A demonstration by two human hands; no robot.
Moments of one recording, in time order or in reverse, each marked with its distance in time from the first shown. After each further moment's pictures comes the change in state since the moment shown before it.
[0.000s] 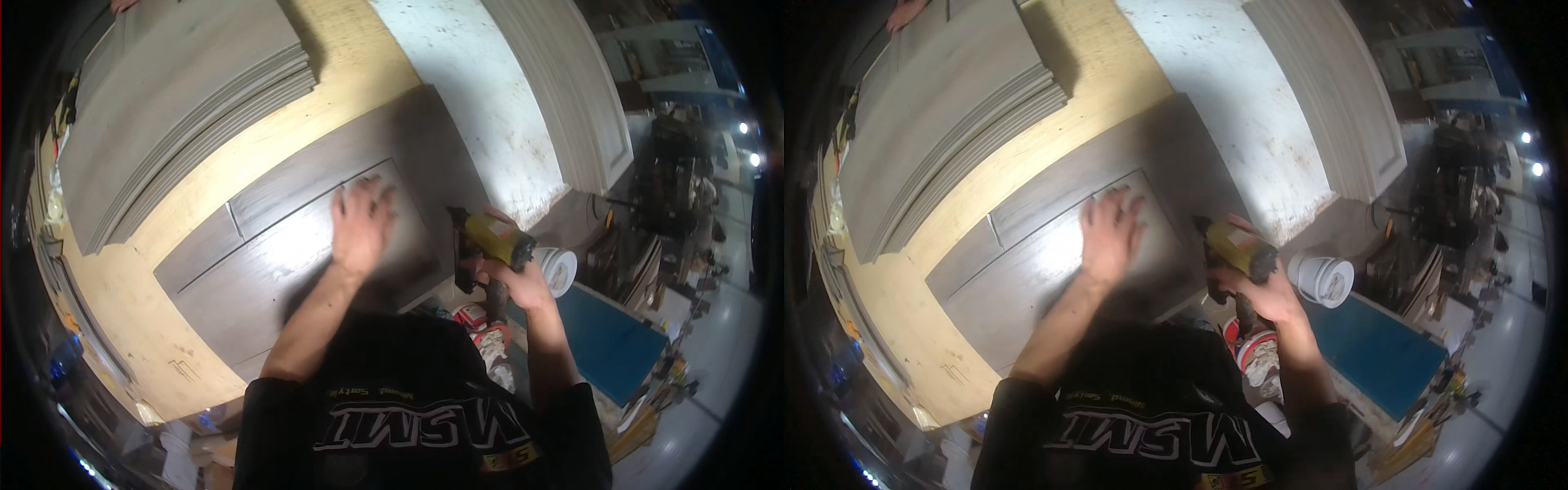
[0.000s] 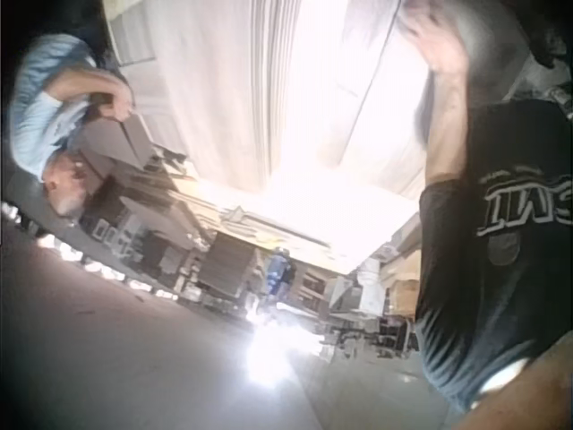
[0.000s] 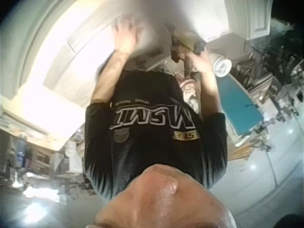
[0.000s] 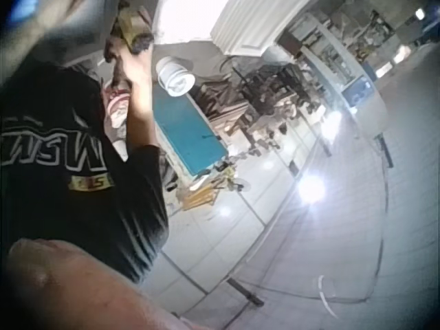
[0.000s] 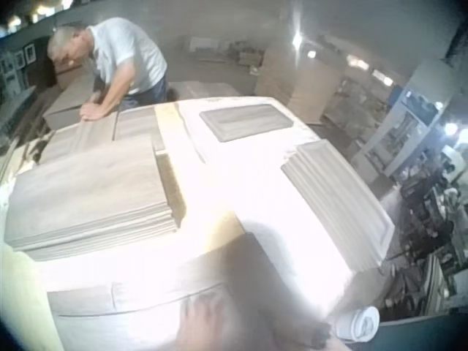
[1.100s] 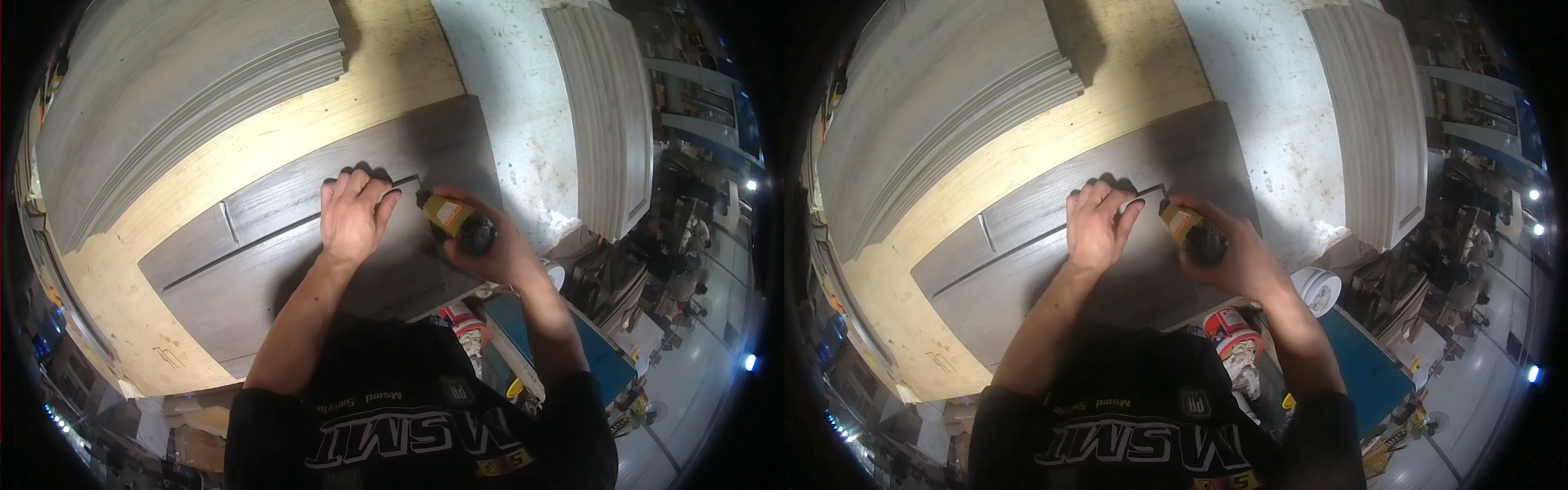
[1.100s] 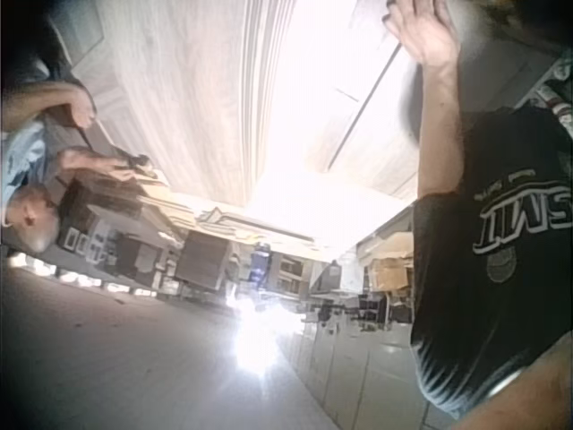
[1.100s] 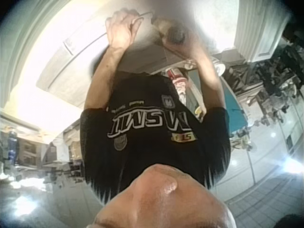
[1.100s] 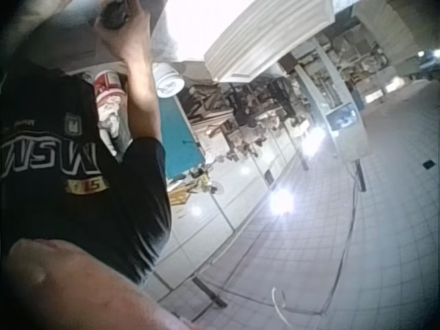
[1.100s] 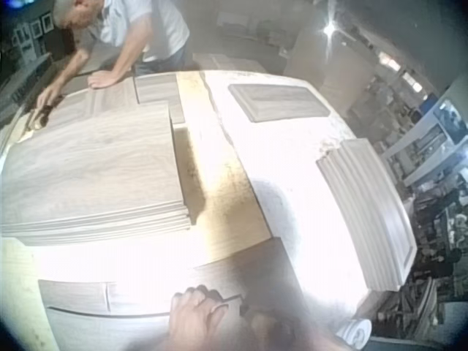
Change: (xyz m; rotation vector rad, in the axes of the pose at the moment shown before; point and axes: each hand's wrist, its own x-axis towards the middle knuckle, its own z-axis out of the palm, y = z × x) left_hand 0.059 -0.039 -0.014 -0.263 0.039 -0.229; right_hand 0.129 -0.040 0.039 -0.616 -0.269 -0.169
